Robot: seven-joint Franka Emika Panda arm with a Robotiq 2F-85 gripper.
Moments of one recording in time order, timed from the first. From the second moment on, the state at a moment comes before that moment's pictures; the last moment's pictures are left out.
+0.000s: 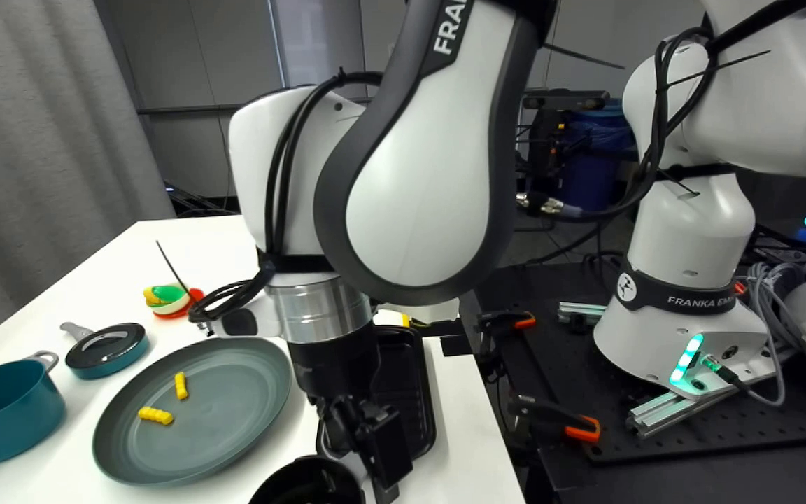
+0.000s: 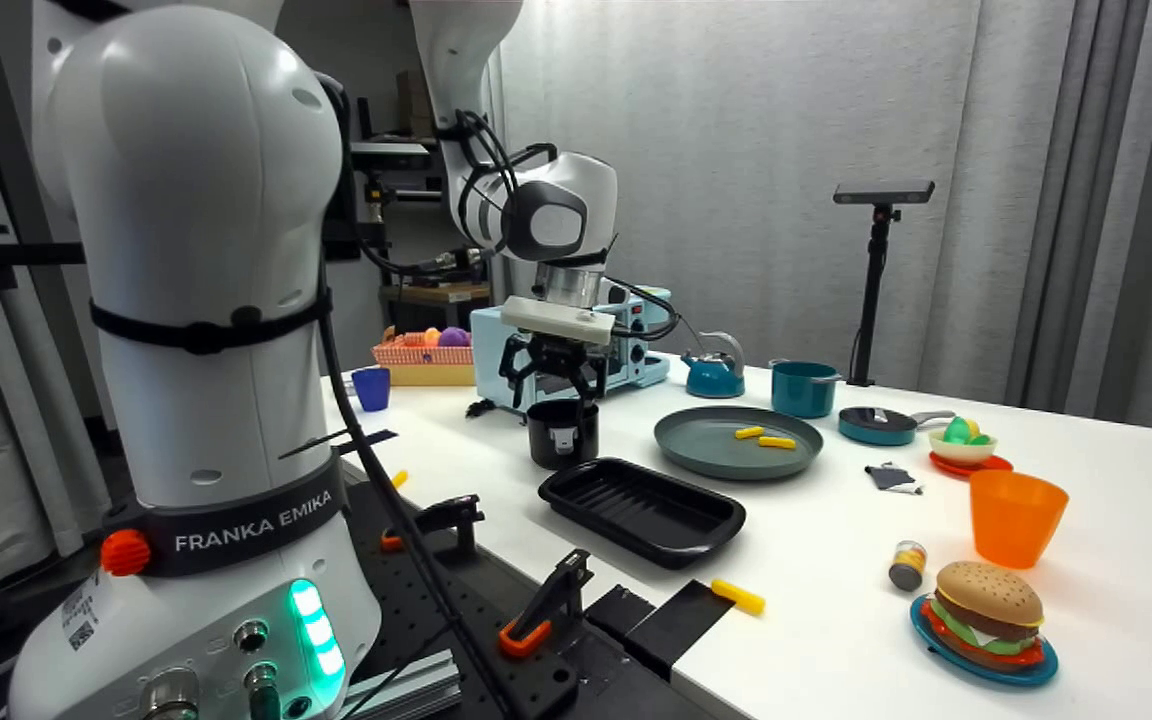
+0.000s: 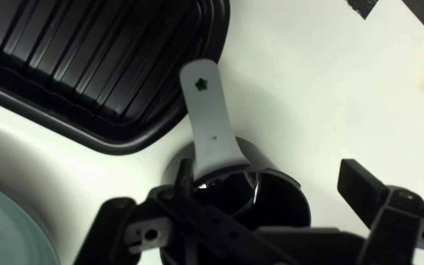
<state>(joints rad) 0.06 0.18 0.25 -2.57 0.40 2.71 -0.68</state>
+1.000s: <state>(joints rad) 0.08 -0.07 0.18 -2.68 0.36 2.71 -0.59</state>
